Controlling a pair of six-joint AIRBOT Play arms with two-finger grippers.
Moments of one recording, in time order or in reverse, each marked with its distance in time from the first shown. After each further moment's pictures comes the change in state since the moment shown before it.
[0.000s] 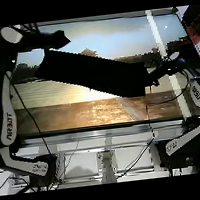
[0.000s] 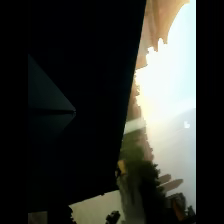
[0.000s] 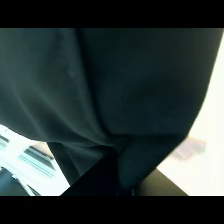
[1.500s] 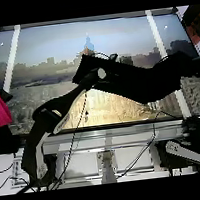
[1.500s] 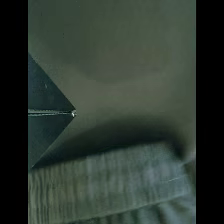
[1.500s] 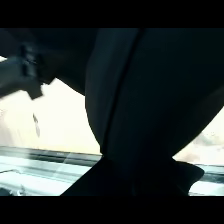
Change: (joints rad) left arm -0.525 -0.416 0.000 0.009 0.320 -0.089; right arm -0.230 0.550 0.033 -0.093 0.211 0.071
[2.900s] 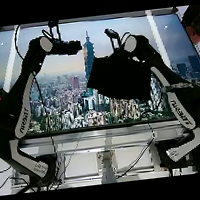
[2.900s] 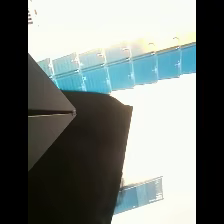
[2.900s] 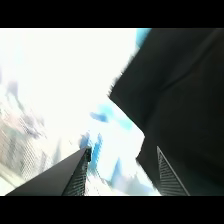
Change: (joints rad) left arm 0.394 0.304 0.000 0.314 -0.120 -0.111; right arm 0.888 -0.453 0.346 -0.110 -0.541 0.205
